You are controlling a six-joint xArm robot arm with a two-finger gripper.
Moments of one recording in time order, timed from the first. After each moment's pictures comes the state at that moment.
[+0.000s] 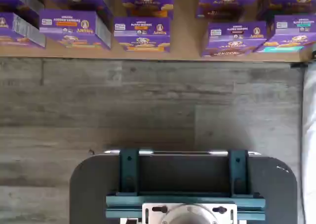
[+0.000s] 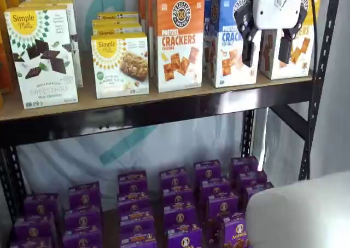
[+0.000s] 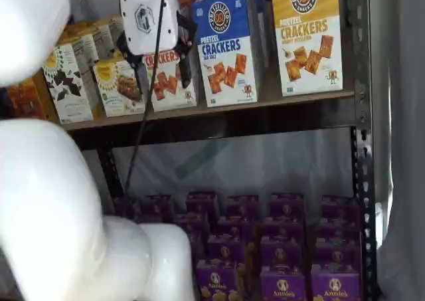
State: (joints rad) arm 0.01 -0.84 -1.15 0.04 2.00 0.03
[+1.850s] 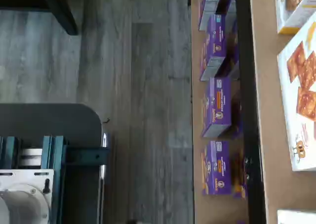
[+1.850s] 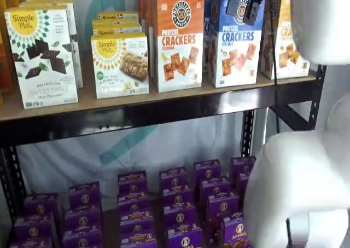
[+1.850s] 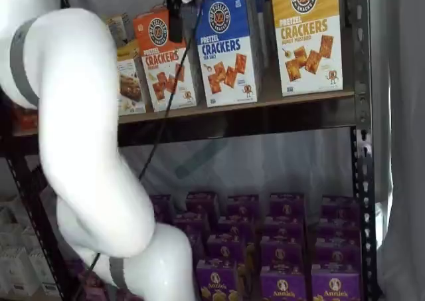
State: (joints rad) arm -0.24 -0.38 -1.57 0.32 1.98 -1.68
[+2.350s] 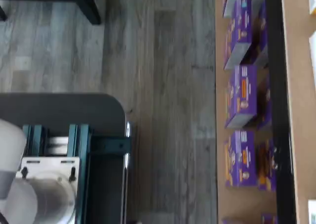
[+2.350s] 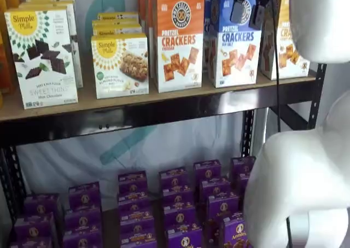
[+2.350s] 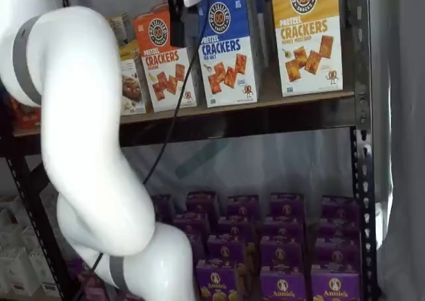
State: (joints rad) arm -0.24 -0.37 -1.58 0.28 2.04 -1.70
